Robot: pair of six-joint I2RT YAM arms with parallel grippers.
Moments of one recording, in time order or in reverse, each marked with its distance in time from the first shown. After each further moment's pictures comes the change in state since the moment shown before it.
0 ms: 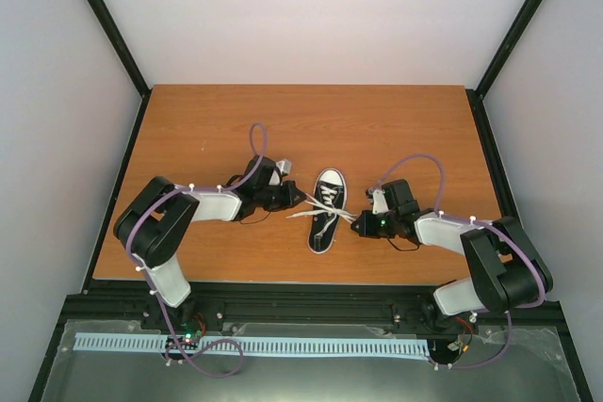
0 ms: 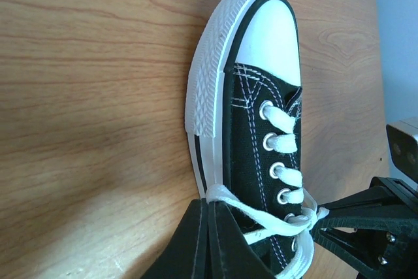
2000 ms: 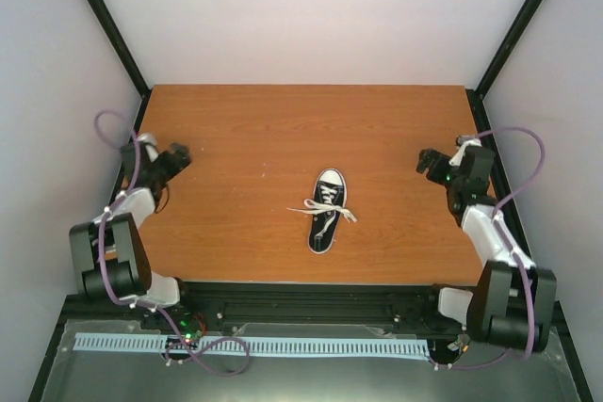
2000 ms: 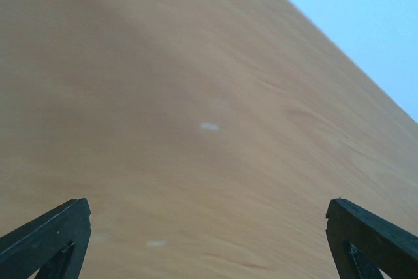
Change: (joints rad) left arm 0.756 -0.287 -0.023 -0.134 -0.103 0.280; right arm -0.525 -0.166 0.233 0.026 0.216 -0.131
